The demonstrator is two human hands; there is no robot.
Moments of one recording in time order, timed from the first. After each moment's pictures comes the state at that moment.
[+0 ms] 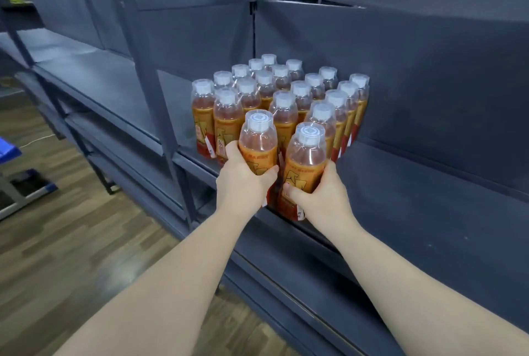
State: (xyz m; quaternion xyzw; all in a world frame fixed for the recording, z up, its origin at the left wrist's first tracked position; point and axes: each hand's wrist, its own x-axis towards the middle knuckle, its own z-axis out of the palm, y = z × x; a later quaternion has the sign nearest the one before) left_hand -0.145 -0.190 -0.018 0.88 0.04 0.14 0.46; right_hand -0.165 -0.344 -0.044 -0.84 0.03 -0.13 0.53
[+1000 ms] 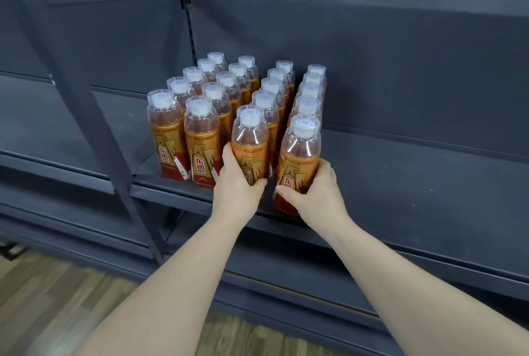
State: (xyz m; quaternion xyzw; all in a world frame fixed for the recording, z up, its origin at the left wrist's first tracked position) left_hand -0.081 -0.157 -0.053 0.86 -0.14 0.04 0.48; right_hand -0.159 -0.297 -0.054 -0.85 0.22 -0.19 0.44
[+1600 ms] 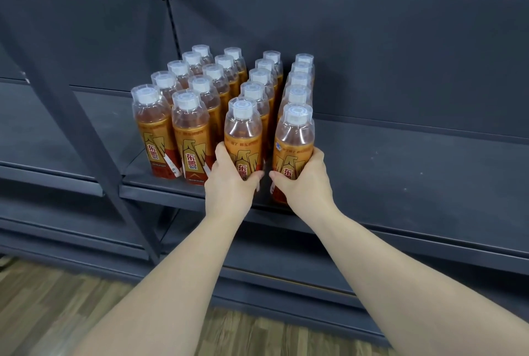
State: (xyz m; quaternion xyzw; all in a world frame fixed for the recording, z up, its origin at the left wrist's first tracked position) left_hand -0.082 -0.157 -0.055 0.88 -0.13 0.05 0.45; right_hand -0.148 -0.283 -0.055 -0.80 0.26 -0.23 0.49
